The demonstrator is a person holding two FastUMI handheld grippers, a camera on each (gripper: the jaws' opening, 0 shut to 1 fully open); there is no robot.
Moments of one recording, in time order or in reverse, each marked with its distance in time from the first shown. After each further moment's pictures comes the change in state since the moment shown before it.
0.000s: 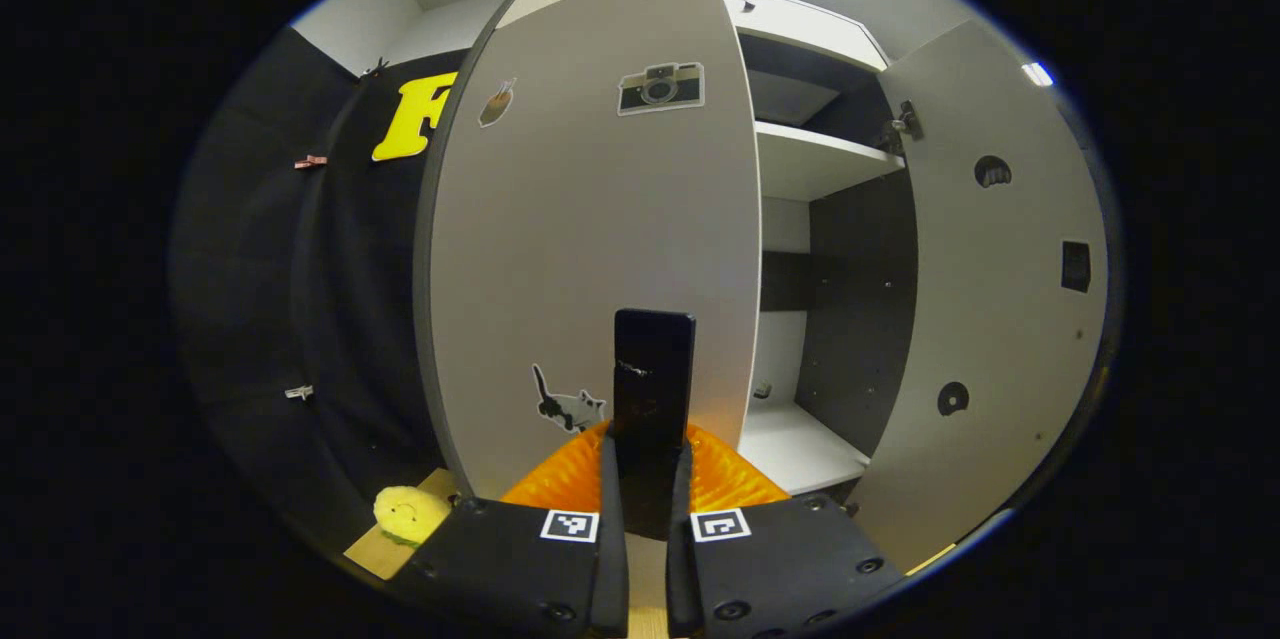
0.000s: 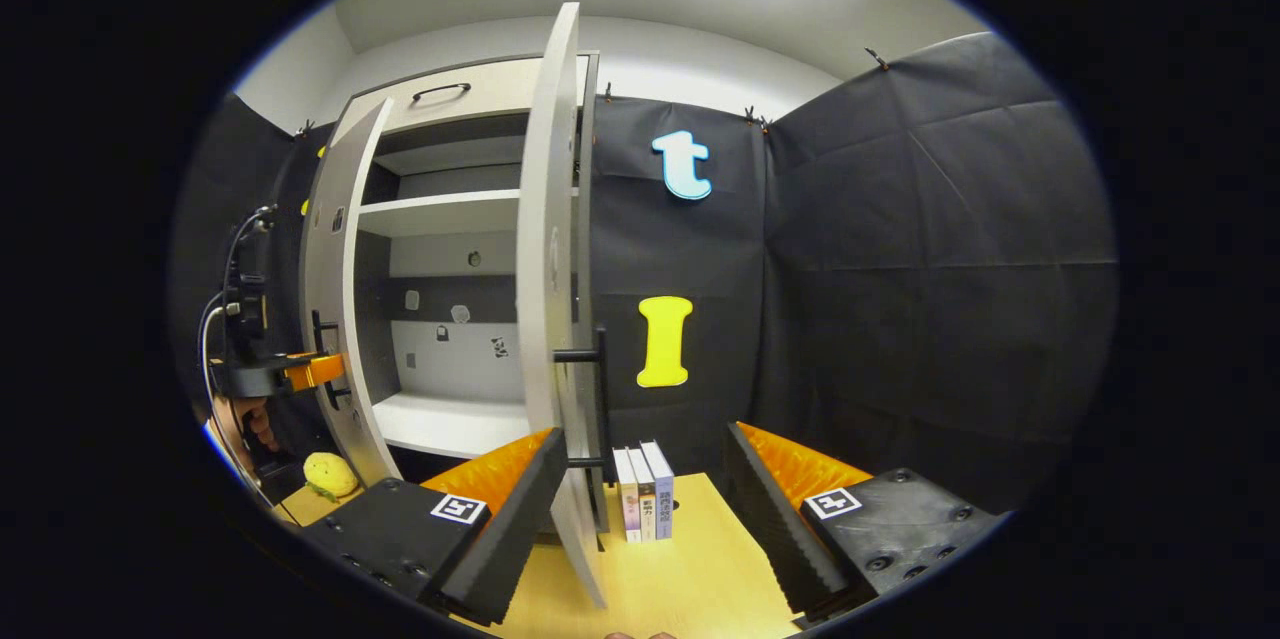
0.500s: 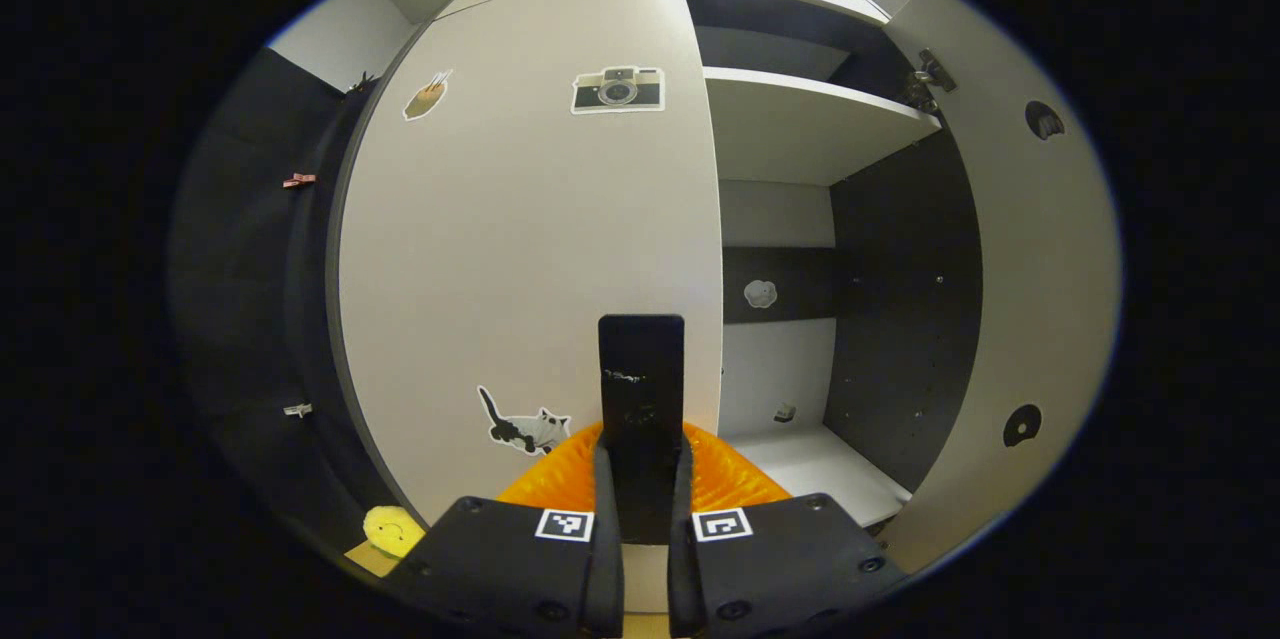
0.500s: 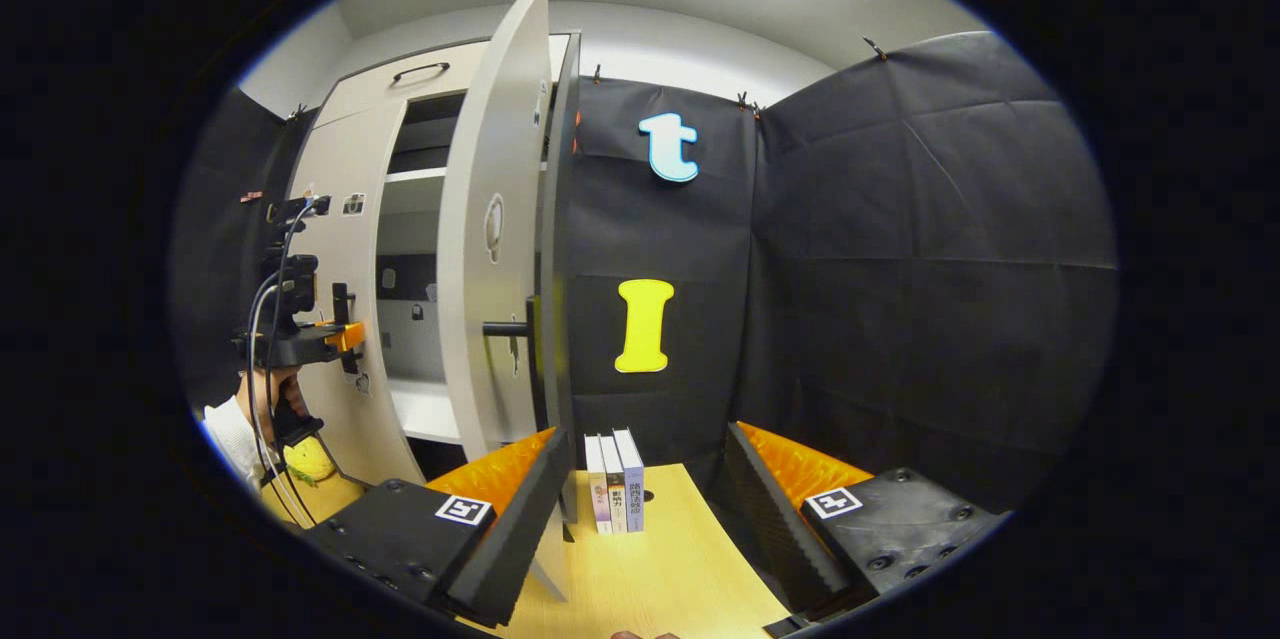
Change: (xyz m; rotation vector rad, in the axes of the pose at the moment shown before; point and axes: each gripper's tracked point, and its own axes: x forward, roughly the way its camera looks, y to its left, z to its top) left arm 0.070 -0.028 0.004 0.044 -0.027 0.074; right arm 0.021 -0.050 -0.014 -0.039 0.036 -0.039
